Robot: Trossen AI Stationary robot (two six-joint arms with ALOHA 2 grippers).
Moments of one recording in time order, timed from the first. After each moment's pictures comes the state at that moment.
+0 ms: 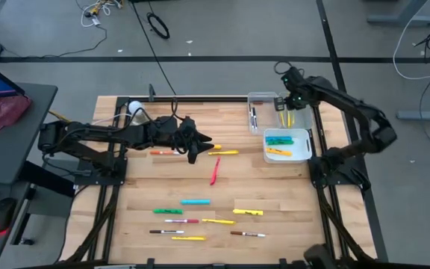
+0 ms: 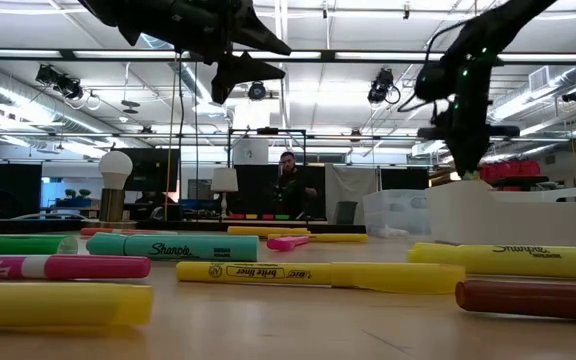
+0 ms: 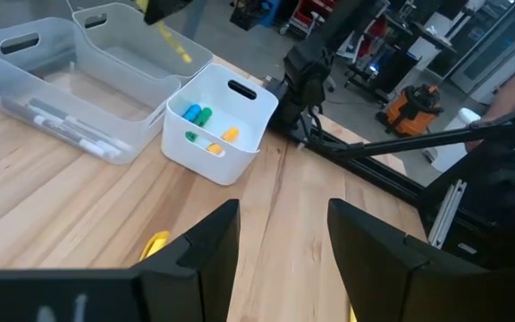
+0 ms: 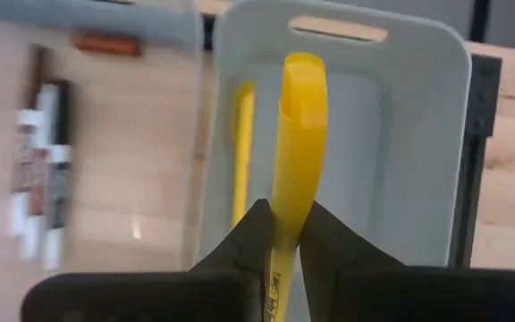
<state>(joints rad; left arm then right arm) 0.13 1.33 0.83 0.22 0.05 -0.46 -0.97 1.41 1.06 -0.94 0.21 0.44</state>
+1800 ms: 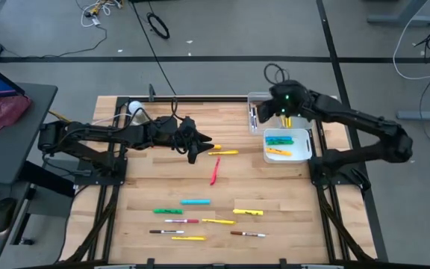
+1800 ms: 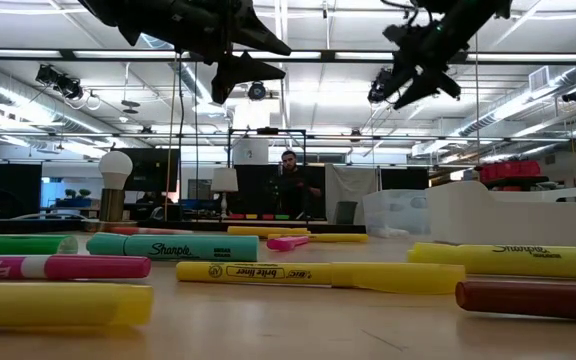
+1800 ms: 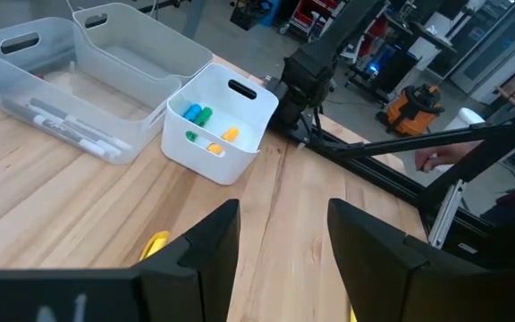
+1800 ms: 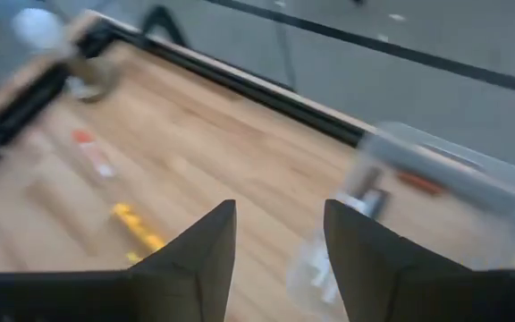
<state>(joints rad) 0.13 1.33 0.83 0.22 0.05 -0.46 -0.48 1.16 1.06 -0.58 0.14 0.44</state>
